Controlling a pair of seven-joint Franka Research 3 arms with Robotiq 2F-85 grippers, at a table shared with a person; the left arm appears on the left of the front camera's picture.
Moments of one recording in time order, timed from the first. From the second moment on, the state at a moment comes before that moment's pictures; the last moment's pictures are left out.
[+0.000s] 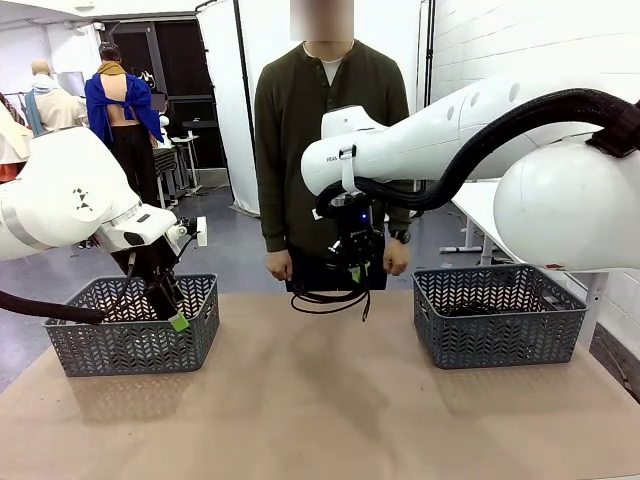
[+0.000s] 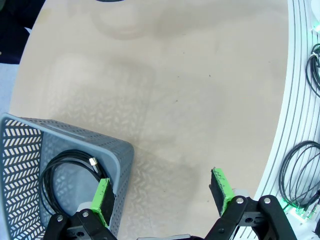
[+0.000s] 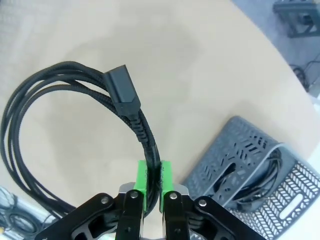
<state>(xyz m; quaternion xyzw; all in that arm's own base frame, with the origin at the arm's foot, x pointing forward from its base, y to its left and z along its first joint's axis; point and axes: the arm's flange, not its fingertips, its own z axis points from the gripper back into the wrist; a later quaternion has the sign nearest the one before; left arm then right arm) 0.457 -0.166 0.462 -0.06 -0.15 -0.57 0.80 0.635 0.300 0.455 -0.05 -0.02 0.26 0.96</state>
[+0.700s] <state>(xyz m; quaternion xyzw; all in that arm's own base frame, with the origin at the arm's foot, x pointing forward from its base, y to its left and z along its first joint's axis) 0.457 -0.166 0.462 -0.06 -0.15 -0.57 0.80 0.636 0.296 0.464 -0.05 -0.02 0.28 0.96</state>
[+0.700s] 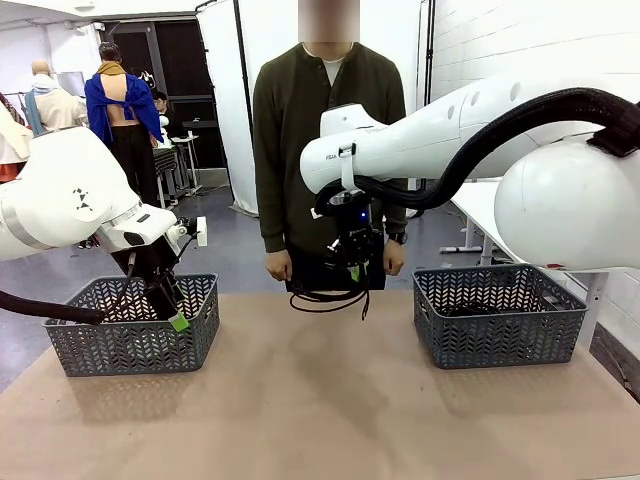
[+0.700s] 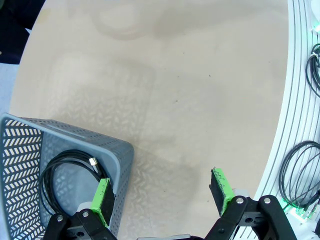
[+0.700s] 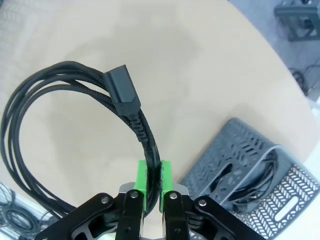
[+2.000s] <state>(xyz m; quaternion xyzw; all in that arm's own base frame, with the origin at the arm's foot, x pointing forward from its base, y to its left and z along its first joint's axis) 0.458 -0.166 0.463 -0.06 -0.15 -0.57 0.80 0.636 0.076 0.533 -0.05 -0.06 0.57 0.82</state>
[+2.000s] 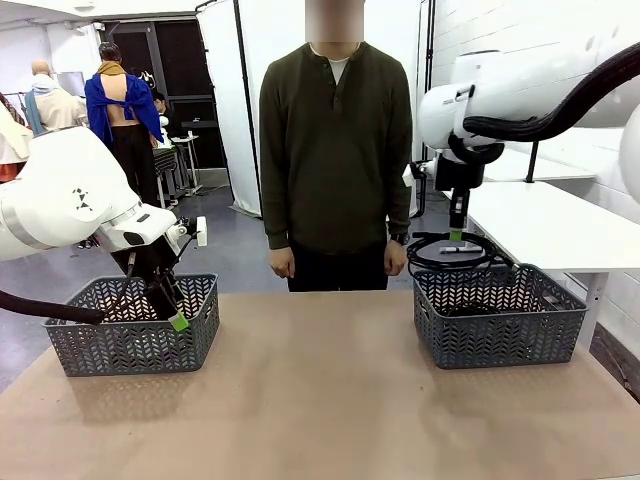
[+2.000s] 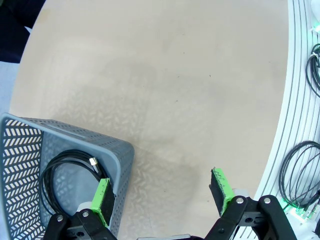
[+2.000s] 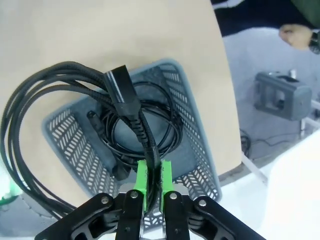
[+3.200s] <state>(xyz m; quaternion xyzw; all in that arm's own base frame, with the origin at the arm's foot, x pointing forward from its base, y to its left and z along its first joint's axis) 0.458 -0.166 0.463 -0.06 -0.15 -0.57 0.80 0.636 0.052 0.520 -0.04 -0.06 0.59 0.81</state>
